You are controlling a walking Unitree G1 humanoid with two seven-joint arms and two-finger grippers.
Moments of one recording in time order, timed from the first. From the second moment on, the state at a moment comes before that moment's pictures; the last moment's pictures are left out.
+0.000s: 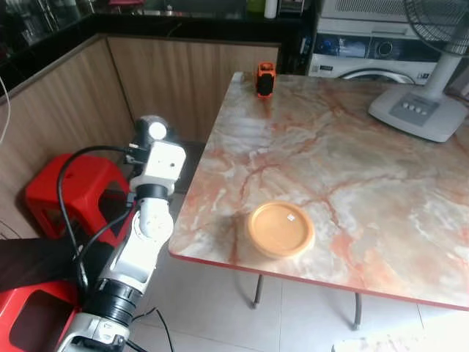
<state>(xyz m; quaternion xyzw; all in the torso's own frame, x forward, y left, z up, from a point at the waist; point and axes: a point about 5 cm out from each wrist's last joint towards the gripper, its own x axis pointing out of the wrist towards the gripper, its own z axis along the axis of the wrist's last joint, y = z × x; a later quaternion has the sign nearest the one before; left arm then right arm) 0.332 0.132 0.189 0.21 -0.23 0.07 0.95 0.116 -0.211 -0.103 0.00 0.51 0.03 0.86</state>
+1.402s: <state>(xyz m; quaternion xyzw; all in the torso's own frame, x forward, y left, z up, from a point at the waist) 0.336 0.126 0.197 0.19 -0.25 0.07 0.95 0.115 -0.214 -0.102 0.01 0.51 0.03 0.86</state>
